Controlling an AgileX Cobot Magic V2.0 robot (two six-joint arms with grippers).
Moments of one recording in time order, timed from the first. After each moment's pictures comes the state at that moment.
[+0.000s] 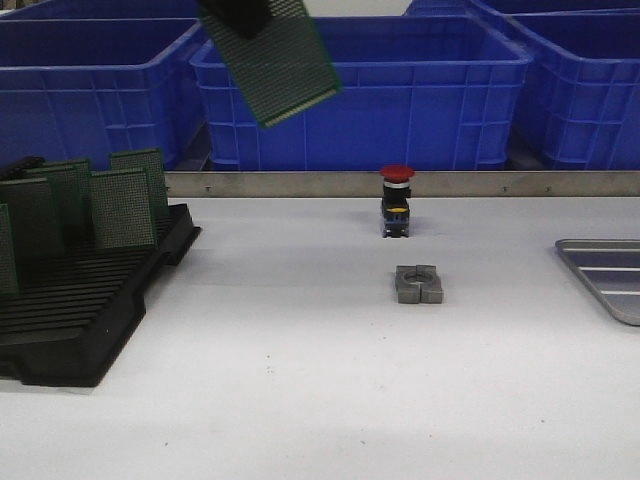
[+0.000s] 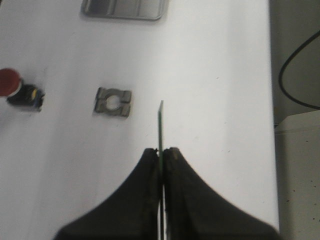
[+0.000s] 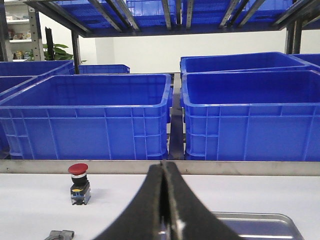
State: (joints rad) left arm -0.42 1.72 -1.64 -0.68 1.23 1.22; right arm 0.01 -0.01 0.03 -0.07 -0.13 0.15
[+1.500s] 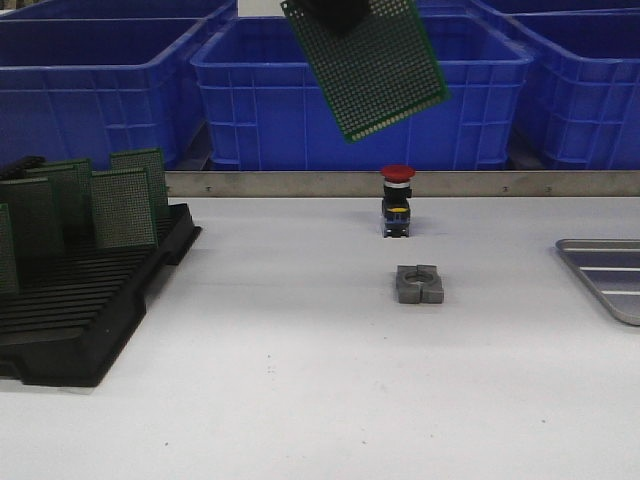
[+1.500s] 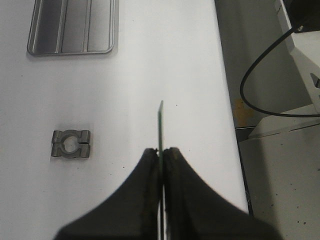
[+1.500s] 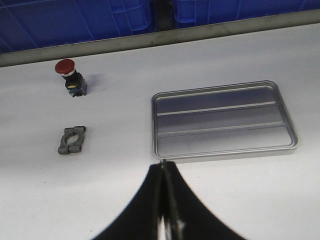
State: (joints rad) left arm -0.55 1.72 -1.64 -0.70 1.23 1.22; right arm 0.01 0.52 -0.69 0.01 0.75 0.21
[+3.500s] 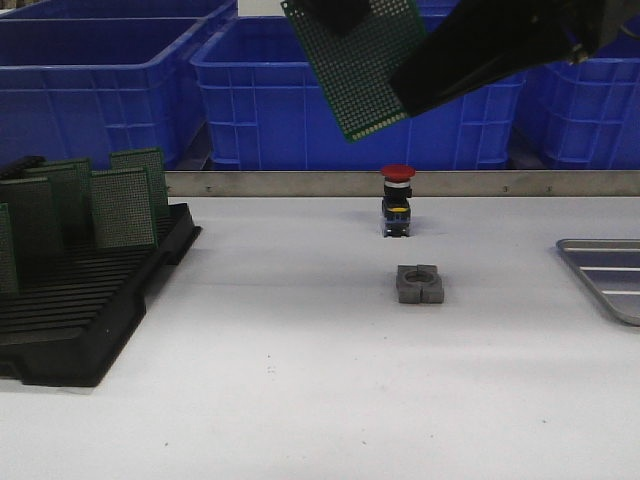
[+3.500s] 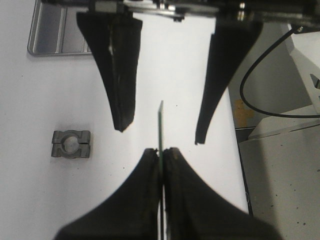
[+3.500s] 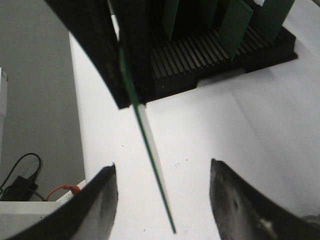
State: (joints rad) left arm -0.55 1.72 -1.64 -0.70 1.23 1.22; right arm 0.20 1.43 -0.96 1.13 0.95 -1.54
